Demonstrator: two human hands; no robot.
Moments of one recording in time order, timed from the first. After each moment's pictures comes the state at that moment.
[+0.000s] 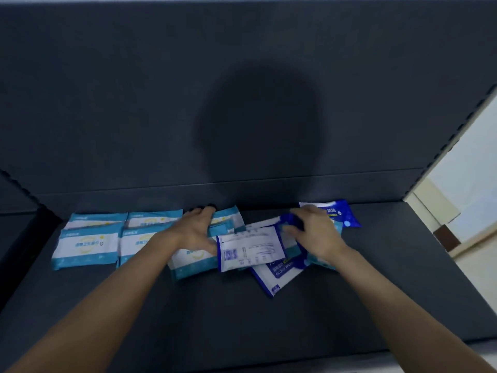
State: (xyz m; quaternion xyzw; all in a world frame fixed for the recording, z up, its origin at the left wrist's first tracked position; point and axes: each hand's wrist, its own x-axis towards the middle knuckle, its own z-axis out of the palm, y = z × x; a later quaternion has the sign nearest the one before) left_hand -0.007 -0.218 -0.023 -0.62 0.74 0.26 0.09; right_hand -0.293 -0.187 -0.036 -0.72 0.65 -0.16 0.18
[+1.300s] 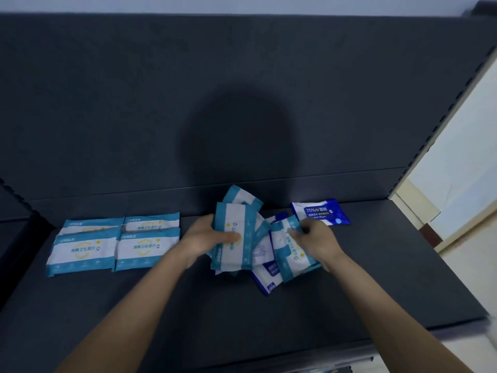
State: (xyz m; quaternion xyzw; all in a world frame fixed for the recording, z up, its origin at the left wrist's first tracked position) left_hand -0.038 -0.171 -0.004 -0.56 0.52 0.57 -0.29; right_hand -0.286 -0.161 -0.036 -0.54 0.74 -0.25 0.32
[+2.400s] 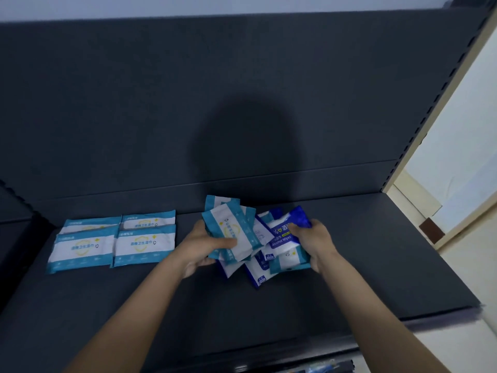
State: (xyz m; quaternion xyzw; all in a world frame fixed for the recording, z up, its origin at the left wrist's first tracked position) left_hand -0.048 -0.148 -0.013 -0.59 0.42 0.62 -0.29; right_hand -0.280 -0.142 -0.034 -0.26 0.68 -0.46 0.52
